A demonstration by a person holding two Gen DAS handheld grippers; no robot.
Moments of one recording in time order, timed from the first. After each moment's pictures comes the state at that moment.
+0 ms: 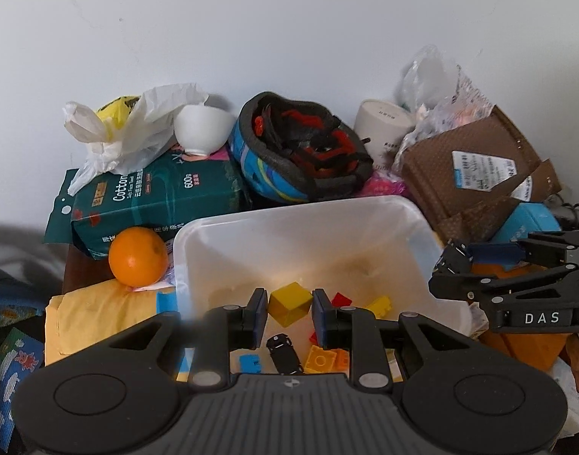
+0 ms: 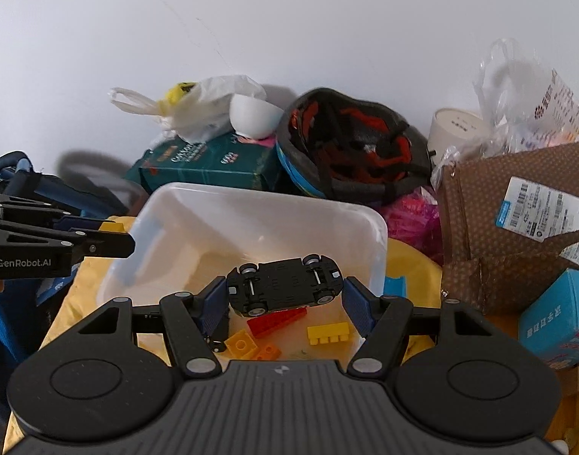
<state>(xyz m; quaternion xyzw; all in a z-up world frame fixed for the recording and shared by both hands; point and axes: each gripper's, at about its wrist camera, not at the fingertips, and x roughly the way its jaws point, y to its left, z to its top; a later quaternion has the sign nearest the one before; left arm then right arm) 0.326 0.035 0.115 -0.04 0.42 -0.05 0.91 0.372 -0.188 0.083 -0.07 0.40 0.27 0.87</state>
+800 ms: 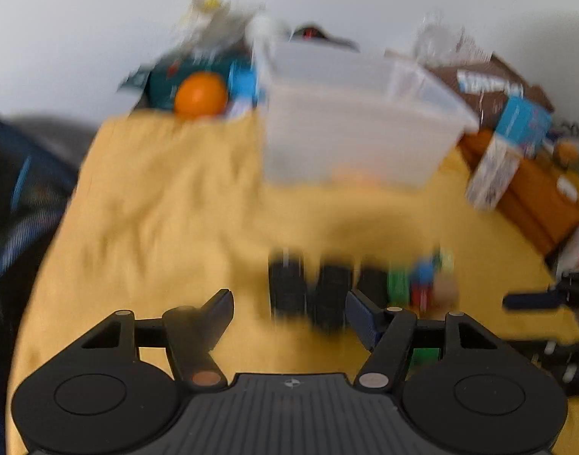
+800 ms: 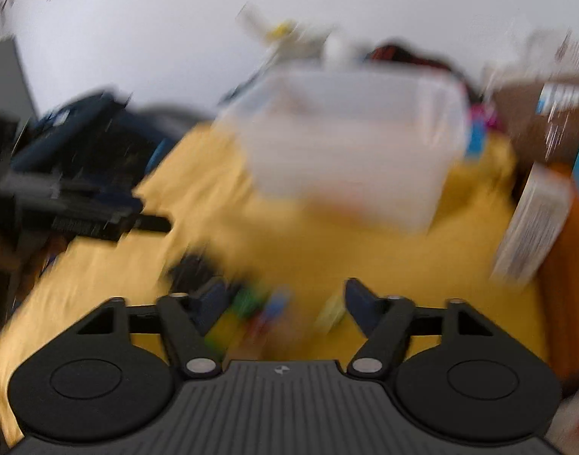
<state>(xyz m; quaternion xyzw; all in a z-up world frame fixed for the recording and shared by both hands) 0.089 0.043 -0.038 -0.07 0.40 0.00 0.91 0.166 -0.227 -0.034 -0.08 0.37 0.37 0.85</state>
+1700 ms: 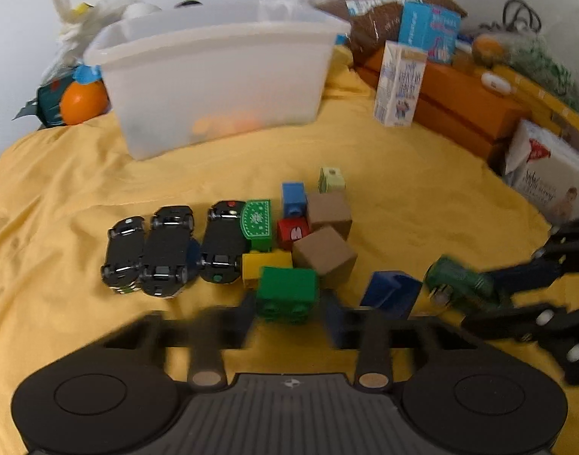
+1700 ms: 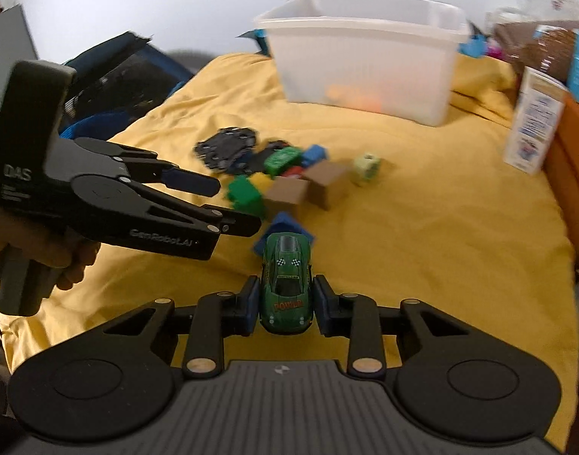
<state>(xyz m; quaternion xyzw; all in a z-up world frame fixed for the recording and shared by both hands) 0.095 -0.062 -0.071 0.03 0.41 -0.09 0.91 0.100 -0.262 -0.075 -0.09 0.40 0.36 0.84</state>
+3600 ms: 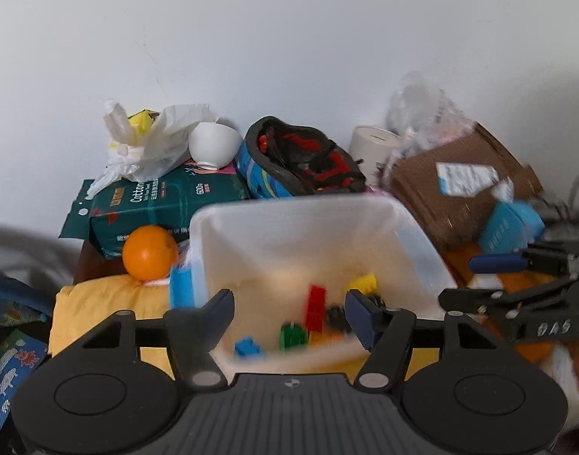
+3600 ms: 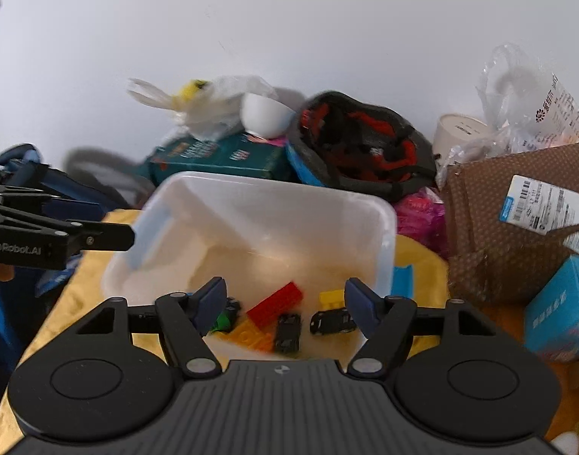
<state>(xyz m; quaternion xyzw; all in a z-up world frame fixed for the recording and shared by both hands) 0.233 0.036 0.097 -0.04 0.34 -0.05 0.94 0.335 -0.199 0.076 -0.07 0.36 0.30 0.88</state>
